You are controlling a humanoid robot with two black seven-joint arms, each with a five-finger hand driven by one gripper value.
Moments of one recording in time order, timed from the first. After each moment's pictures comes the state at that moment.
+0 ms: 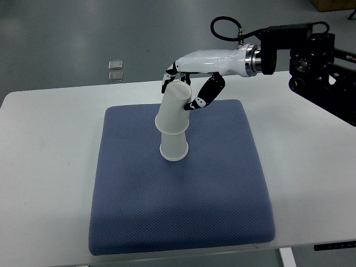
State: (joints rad) left arm 0.02 0.00 -0.15 -0.16 0.08 0.04 -0.05; right arm 1.13 -0.43 0.54 1.29 -1.60 0.49 0.17
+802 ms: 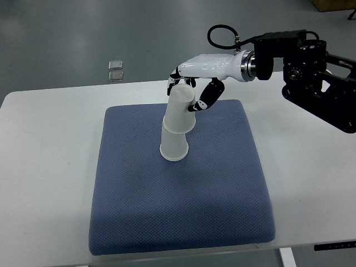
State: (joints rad) left arm 0.02 0.00 -0.15 -0.16 0.08 0.04 -0.05; right arm 1.11 -0.41 0.54 1.28 -1.66 0.48 0.10
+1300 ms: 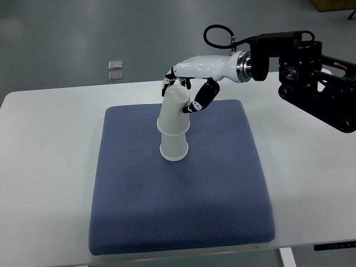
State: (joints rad) left arm 0.02 0.00 -0.15 -0.16 0.08 0.04 -0.05; right arm 1.12 -0.39 0.54 1.29 -1.60 0.49 0.07
